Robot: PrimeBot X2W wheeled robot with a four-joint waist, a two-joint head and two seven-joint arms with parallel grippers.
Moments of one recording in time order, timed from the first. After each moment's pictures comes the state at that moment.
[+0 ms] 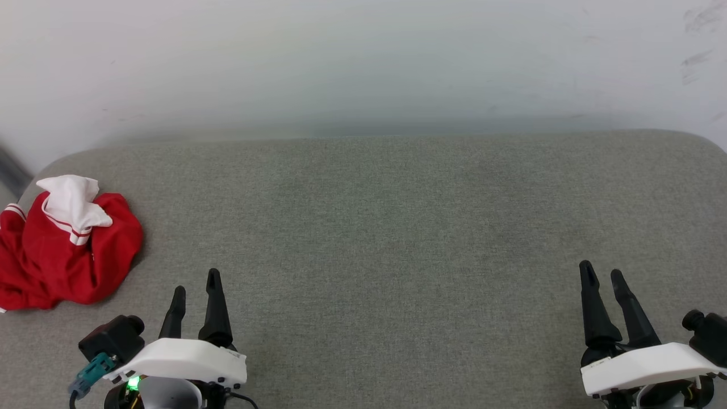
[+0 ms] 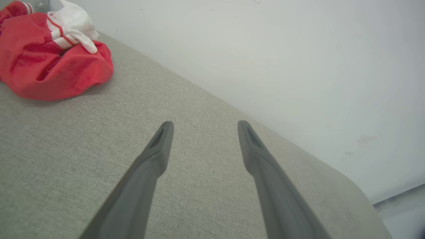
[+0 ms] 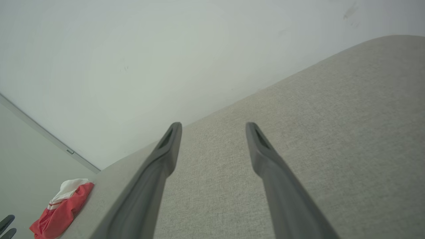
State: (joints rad) left arm -0.02 0.08 -0.04 0.07 -0.64 0.14 -0.11; right arm 0.00 -0.05 -0.04 0.09 0.60 0.13 -0.11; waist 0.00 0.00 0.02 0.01
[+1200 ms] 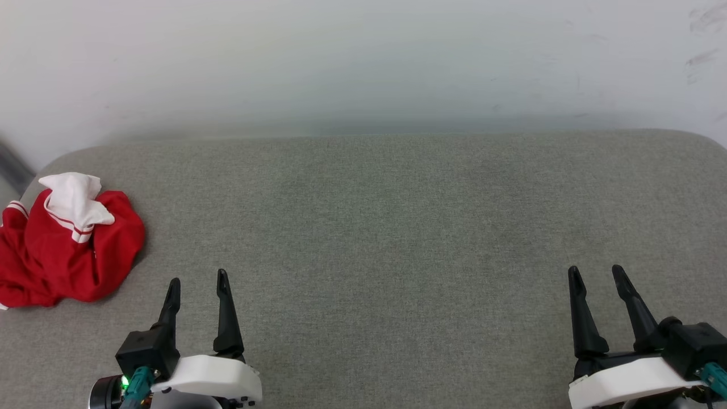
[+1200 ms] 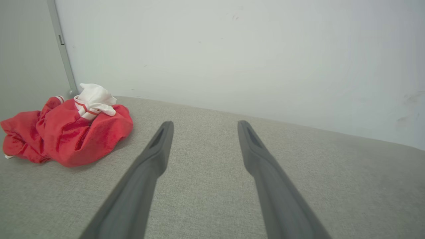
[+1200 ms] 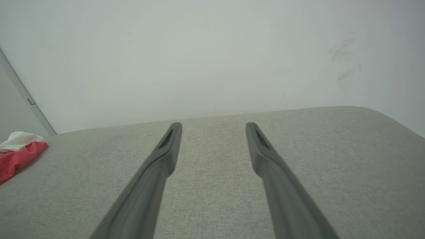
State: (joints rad) left arm 0.02 0.08 -0.08 0.02 -0.26 0.17 -0.21; right arm 0.04 -0.05 -0.02 0.04 0.22 0.13 -0.20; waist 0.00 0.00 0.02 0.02
